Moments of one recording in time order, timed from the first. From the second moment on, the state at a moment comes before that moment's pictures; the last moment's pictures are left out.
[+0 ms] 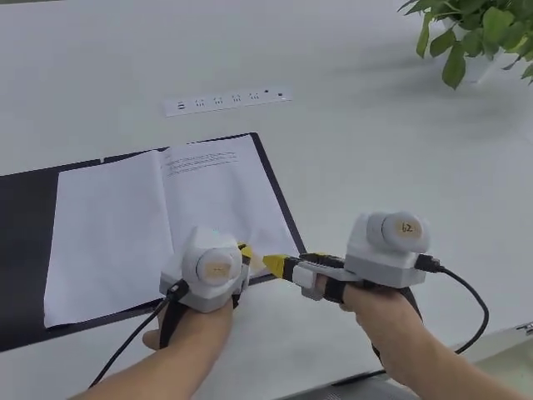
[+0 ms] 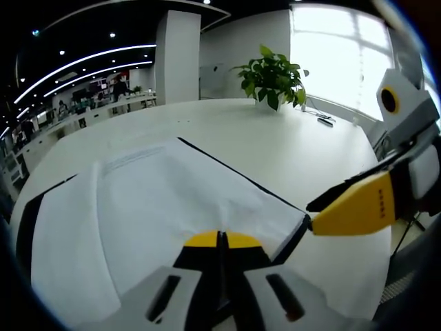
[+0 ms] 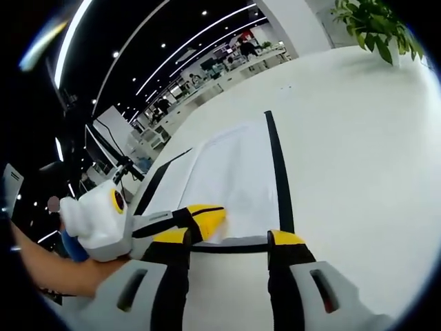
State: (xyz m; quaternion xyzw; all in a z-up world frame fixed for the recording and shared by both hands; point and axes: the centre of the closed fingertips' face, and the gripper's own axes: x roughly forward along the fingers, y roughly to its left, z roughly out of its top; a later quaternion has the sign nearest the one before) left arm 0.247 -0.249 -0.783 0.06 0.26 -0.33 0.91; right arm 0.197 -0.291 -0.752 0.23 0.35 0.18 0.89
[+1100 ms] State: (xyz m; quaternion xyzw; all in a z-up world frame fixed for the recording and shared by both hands) left arm 0.247 -0.248 -0.783 0.06 0.26 -0.32 0.91; right arm 0.206 -0.310 -0.782 0.26 0.36 0.12 0.89
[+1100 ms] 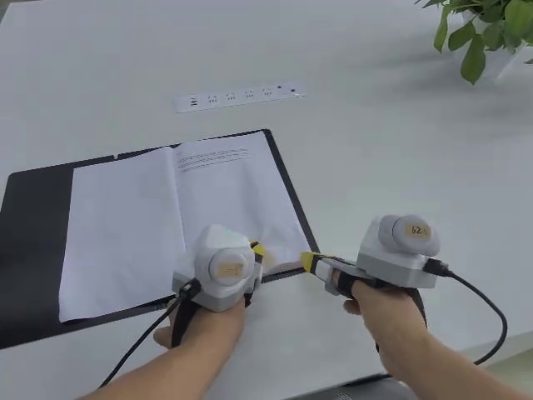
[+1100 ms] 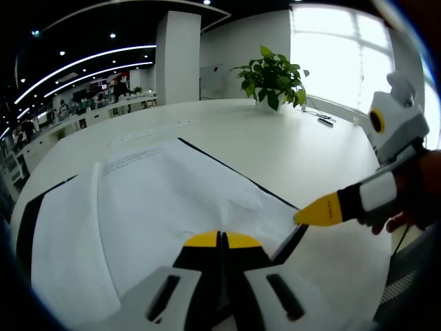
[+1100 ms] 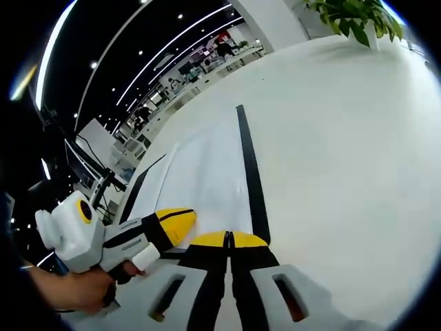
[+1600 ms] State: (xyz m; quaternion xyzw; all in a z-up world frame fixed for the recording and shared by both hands) left arm 0.246 -0.239 -0.769 0.03 0.27 -0.34 0.90; right arm 0.210 -0.310 -0.746 0.29 0.31 0.11 0.90
